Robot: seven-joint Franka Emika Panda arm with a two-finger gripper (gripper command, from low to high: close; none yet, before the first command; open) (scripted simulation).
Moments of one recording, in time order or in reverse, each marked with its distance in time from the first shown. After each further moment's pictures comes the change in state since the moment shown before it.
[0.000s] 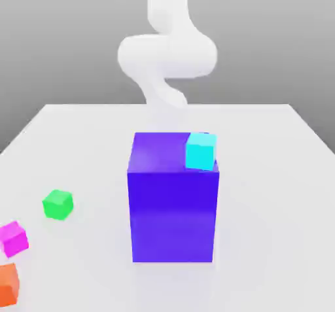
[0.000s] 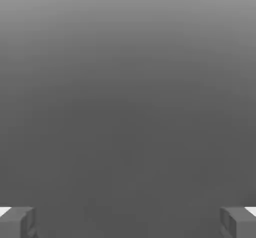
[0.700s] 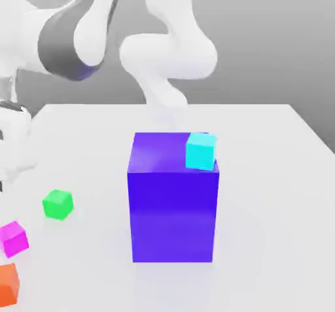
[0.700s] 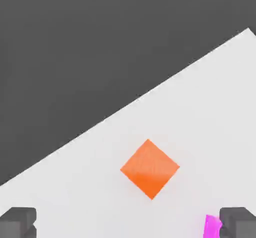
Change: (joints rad) arm -0.289 0.771 -0.293 -0.134 0.119 0.313 -0.090
